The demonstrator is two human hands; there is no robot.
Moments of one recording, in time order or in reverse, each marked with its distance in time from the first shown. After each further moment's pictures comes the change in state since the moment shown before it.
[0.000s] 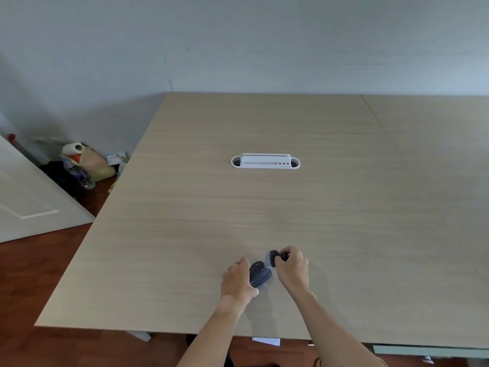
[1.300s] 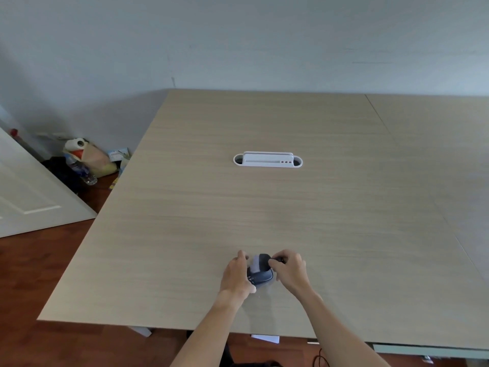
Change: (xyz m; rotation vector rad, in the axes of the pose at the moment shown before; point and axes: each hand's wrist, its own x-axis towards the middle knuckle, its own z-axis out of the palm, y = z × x) left_hand 0.000 -0.006 -0.010 -0.238 -0.040 -0.023; right_hand -0.001 0.005 0.001 0.030 -0.187 -0.023
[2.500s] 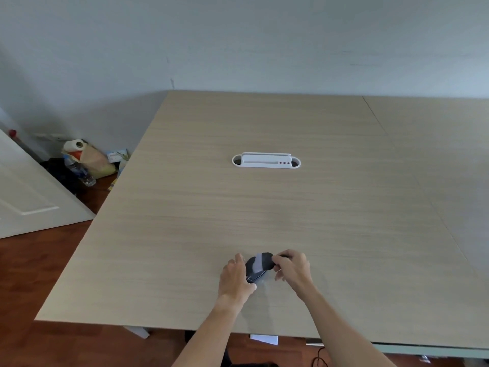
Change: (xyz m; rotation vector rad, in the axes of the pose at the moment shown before) left_hand -0.005 -0.001 0.012 0.167 0.101 0.012; right_hand -0.005 -0.004 -0.015 0.097 0.000 0.065
